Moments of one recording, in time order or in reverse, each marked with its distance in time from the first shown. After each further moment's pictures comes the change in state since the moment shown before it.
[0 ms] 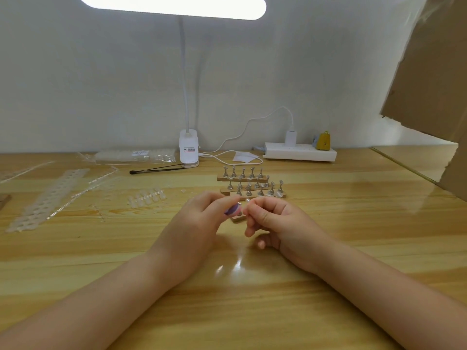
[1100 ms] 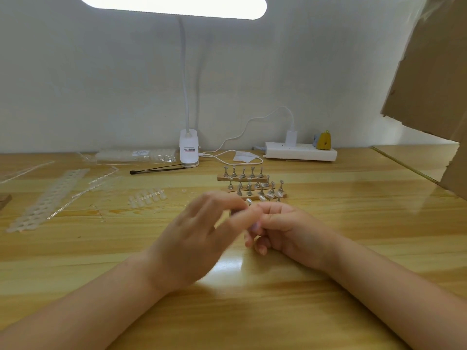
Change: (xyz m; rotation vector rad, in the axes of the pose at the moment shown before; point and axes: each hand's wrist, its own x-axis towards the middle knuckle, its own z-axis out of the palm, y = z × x) left_hand 0.003 0.004 -0.003 0.285 0.177 0.453; right_hand 0.001 -0.004 -0.009 0.025 -0.262 0.045
